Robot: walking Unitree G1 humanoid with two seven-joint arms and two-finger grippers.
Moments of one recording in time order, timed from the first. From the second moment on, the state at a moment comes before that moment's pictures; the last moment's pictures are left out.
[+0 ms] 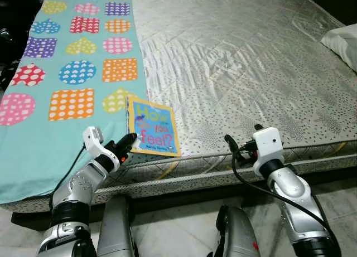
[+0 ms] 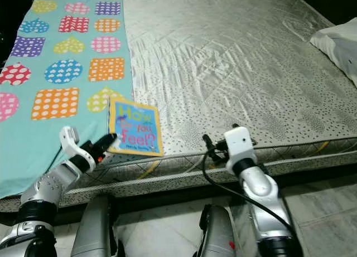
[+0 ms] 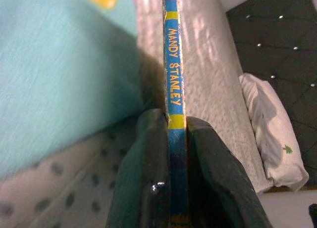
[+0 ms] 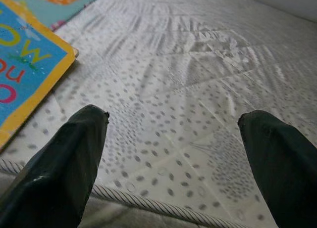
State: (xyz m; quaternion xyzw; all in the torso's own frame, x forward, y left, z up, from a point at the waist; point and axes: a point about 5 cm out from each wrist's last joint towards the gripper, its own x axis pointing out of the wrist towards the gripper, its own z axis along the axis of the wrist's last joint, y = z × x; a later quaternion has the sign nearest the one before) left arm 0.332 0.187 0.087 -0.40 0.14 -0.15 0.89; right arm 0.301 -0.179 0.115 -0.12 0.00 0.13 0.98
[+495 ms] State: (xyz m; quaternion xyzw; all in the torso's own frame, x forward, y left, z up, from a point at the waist) left arm 0.297 0.201 0.121 -0.19 0.09 -0.14 0.97; right arm 0.318 -0.128 0.125 0.07 0.02 0.14 0.99
